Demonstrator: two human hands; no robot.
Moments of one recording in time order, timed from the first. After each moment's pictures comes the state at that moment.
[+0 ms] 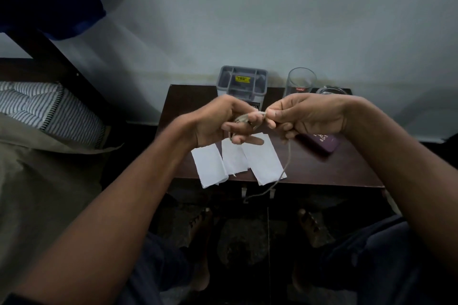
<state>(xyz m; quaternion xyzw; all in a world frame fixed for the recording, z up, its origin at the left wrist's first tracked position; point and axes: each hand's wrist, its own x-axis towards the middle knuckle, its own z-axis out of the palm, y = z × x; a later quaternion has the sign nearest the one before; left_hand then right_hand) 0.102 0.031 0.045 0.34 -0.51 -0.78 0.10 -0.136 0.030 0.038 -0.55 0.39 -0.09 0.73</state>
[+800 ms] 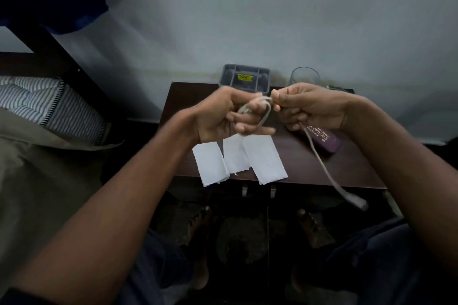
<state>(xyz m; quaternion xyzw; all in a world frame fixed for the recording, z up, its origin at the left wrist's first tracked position) 0.103 0.026 0.046 0.27 -0.44 -0.84 0.14 -0.132 0.027 0.041 -0.51 0.42 -0.21 0.72</state>
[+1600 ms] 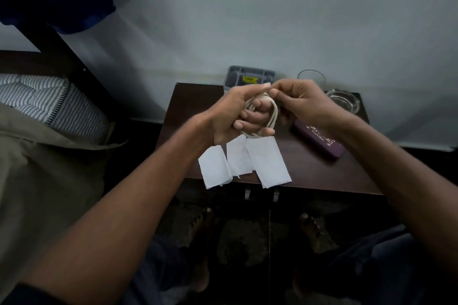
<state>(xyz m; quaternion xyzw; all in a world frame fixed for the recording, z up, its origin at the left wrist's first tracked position) 0.089 0.023 0.042 0.32 -0.45 -0.82 0.18 -0.114 0.021 0.017 -0.65 0.50 -0.35 0.47</state>
